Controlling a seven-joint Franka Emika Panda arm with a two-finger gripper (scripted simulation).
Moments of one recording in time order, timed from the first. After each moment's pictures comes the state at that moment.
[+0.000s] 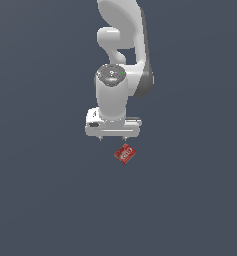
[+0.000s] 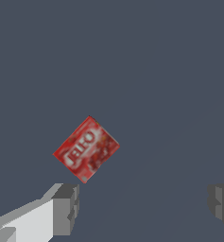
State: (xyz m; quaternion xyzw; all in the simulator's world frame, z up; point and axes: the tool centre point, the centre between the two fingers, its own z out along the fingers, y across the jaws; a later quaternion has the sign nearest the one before) arm 0.001 -0.021 0.158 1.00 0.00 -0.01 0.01
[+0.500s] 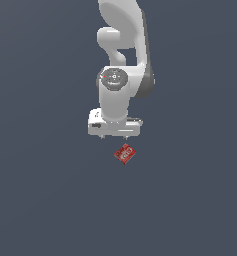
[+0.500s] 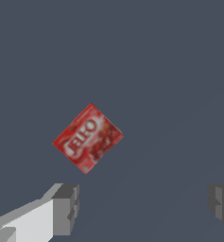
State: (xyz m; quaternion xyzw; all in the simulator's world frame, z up) arm -0.013 -0.016 0.148 1.00 0.00 -0.03 0.01
